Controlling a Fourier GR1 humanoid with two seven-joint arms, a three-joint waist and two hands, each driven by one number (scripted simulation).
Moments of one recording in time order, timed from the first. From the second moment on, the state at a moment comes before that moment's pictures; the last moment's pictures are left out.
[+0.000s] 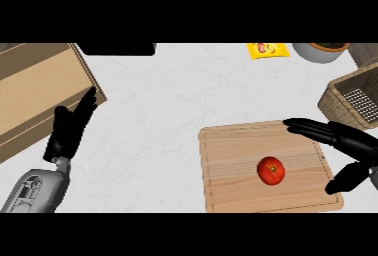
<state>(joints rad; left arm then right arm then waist) -0.23 0.32 -0.08 -1.34 0.03 0.10 0.19 -0.30 -0.75 0.36 -1.19 0.32 0.33 -0.86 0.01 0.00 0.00</state>
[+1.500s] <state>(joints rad) -0.19 0.24 0.00 -1.41 -0.07 0.05 0.23 -0.28 -0.50 0.35 -1.16 0.56 0.34 -0.81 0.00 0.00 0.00</state>
